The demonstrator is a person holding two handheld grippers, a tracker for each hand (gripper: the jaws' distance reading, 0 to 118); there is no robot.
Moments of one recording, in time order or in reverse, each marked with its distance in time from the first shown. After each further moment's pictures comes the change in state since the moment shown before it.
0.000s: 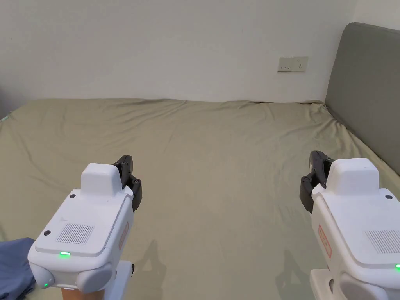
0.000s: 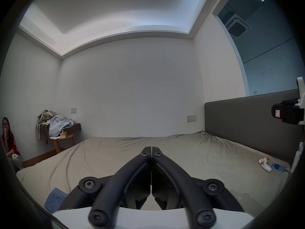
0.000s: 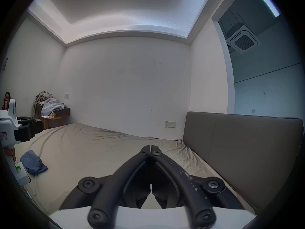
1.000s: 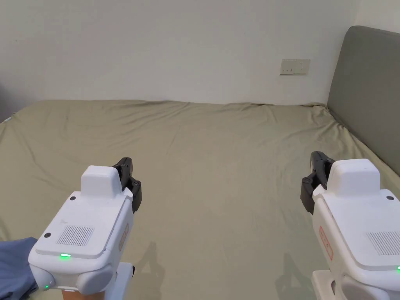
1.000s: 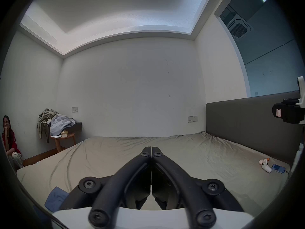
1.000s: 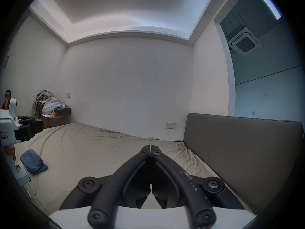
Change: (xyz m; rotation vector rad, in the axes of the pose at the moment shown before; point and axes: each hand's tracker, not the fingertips) left arm -0.006 -0.001 0.005 -0.007 0.011 0.022; right arm -0.006 0.004 0.004 0.008 0.006 0.015
